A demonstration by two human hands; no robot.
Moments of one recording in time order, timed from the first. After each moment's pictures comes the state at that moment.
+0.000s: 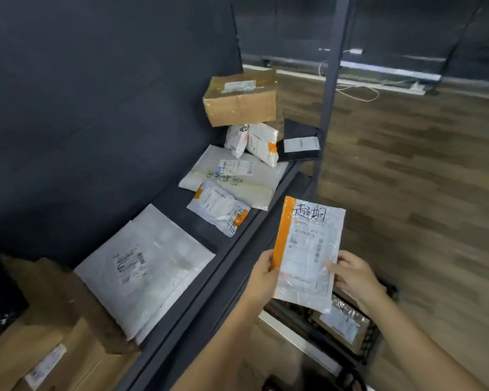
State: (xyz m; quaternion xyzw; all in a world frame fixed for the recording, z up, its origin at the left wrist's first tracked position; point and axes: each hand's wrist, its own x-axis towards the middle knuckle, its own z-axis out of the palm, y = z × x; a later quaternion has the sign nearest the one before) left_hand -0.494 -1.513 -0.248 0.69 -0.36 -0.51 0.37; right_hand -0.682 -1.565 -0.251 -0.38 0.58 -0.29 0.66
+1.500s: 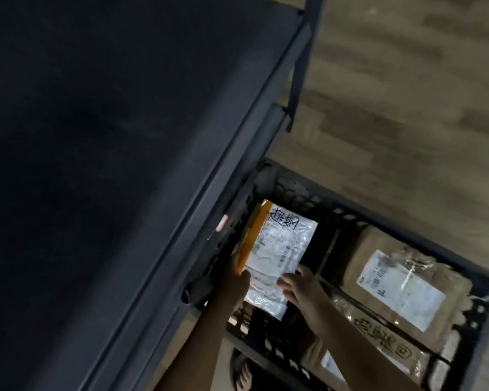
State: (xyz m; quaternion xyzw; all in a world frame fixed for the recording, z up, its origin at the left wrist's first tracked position) left_hand -0.486 -1.673 -0.780 0.77 -0.31 -0.55 0.10; right_hand -0.637 -1.689 -0.795 -0.17 0.70 -0.10 0.69
